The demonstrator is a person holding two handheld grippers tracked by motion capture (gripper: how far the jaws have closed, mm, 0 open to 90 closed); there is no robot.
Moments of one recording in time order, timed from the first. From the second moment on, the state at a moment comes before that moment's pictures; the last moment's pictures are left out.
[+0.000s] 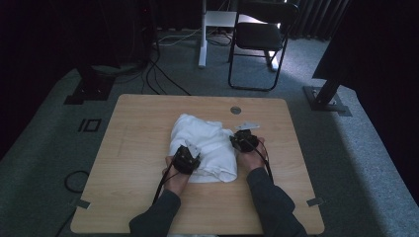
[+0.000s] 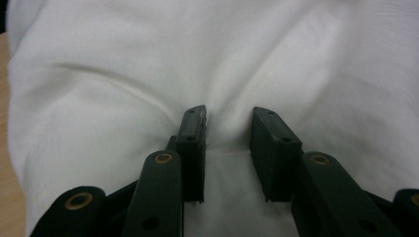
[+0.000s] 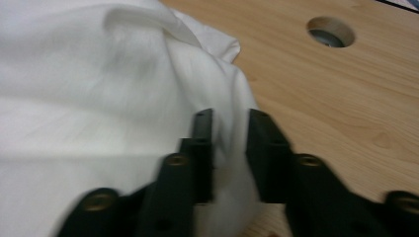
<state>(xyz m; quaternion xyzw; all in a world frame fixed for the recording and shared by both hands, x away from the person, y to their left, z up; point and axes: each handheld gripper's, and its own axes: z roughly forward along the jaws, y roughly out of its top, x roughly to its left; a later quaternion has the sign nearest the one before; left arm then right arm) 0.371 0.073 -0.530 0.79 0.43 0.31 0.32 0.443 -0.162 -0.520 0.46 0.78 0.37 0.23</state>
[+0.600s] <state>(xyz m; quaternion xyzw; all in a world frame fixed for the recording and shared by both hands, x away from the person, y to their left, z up) 0.298 0.145 -0.481 0.77 0.39 0.27 0.42 0.337 -0.237 -0.523 0.48 0.74 0.42 0.22</state>
